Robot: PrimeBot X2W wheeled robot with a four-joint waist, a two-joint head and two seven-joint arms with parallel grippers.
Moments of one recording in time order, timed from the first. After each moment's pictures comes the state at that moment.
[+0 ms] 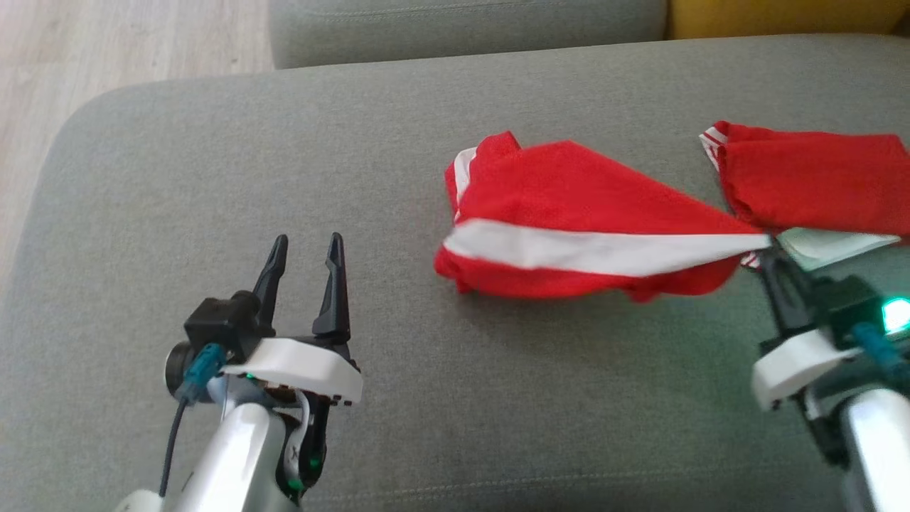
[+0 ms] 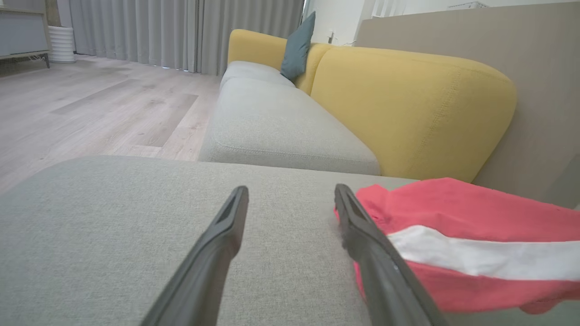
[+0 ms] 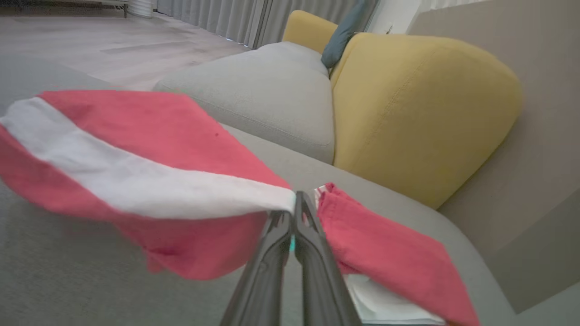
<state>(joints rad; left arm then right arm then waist) -0.19 0.06 -0.33 0.24 -0.33 0.12 -0.25 -0.12 -0.26 0.07 0.14 -0.09 0.12 0.00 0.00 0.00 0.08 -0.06</state>
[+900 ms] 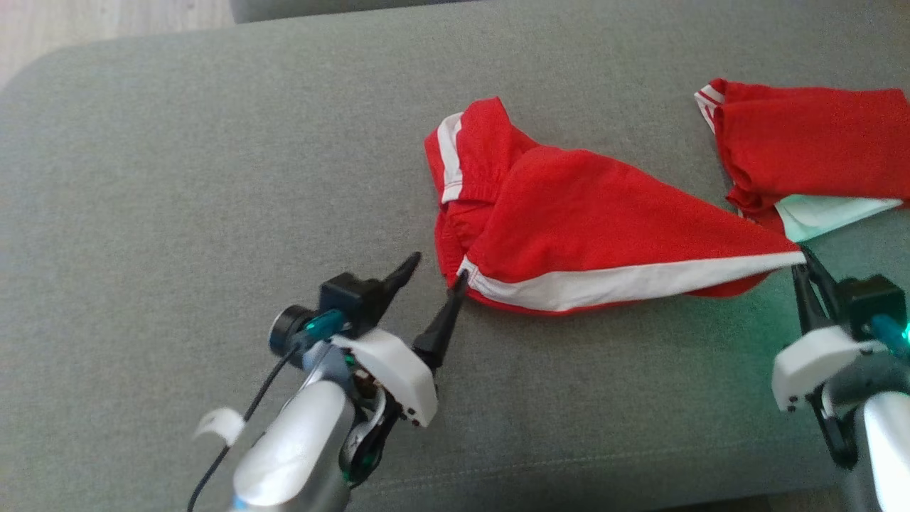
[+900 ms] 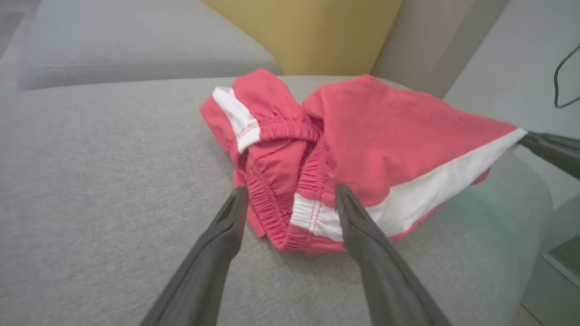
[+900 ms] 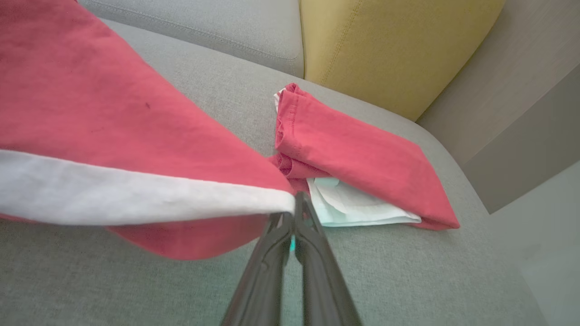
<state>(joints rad) -0.35 0.05 -0.58 0.44 -0.35 -0.06 -0.16 -0.13 -0.21 -0.07 0.24 -0.14 0.12 0.05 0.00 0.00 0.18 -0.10</state>
